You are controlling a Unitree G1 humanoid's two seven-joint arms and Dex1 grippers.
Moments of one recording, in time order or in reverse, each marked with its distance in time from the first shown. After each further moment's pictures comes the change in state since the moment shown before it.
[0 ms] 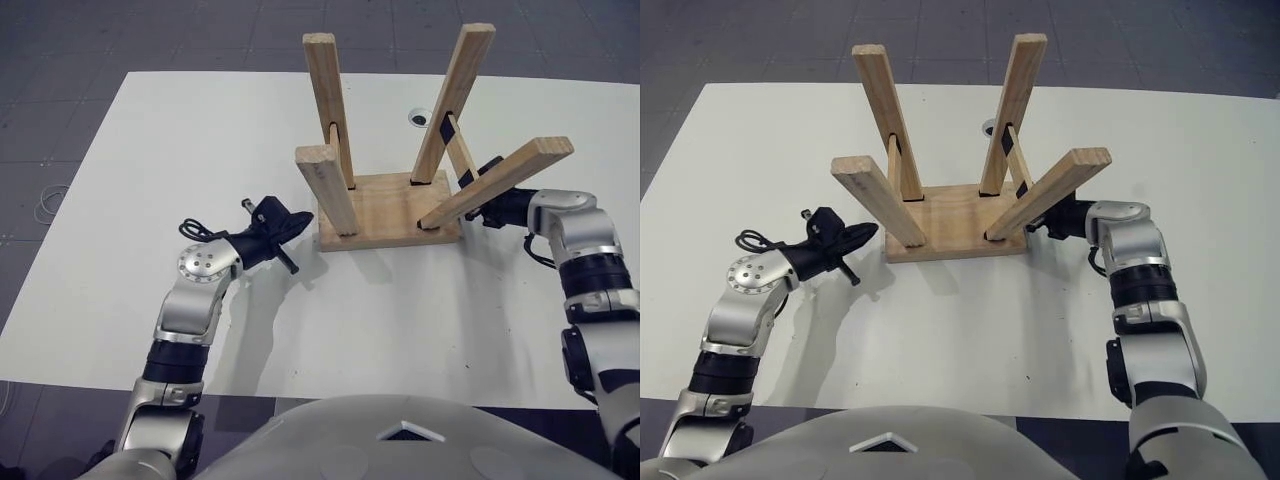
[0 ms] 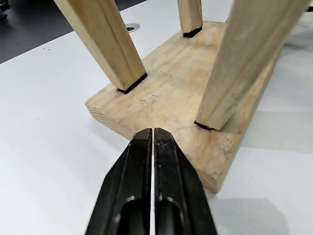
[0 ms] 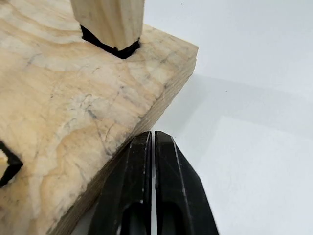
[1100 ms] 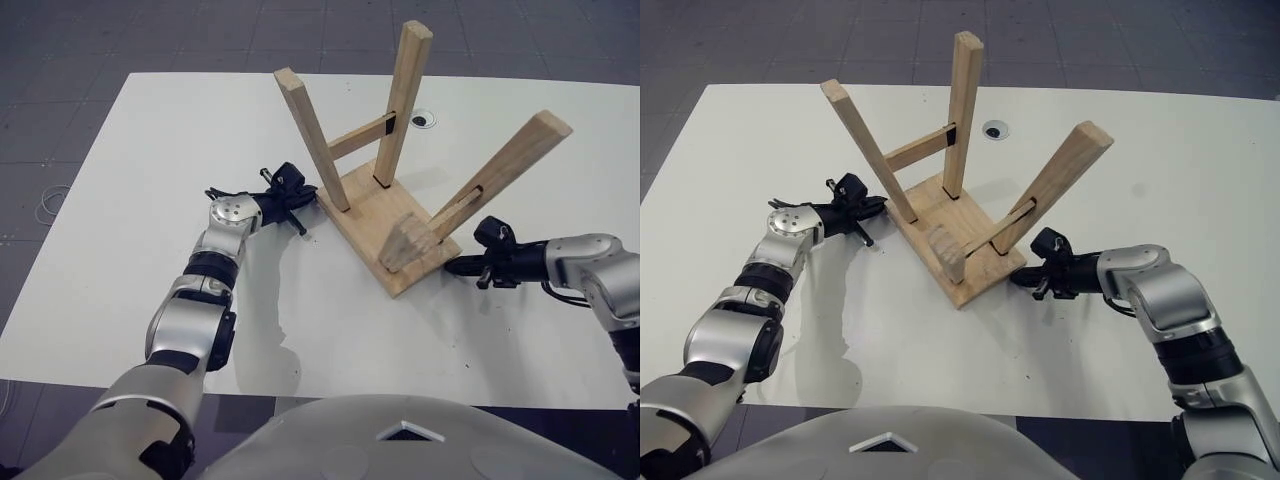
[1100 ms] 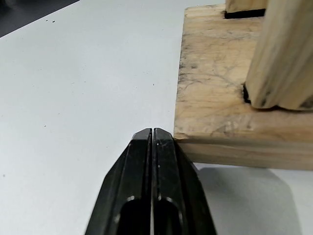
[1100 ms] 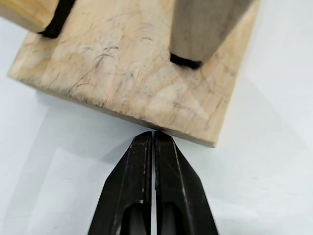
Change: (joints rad) left arm -0.577 -0.113 -0.088 1.090 0.112 -0.463 -0.069; right arm 0.287 -0.277 0.141 -0.591 0.216 0.298 0.081
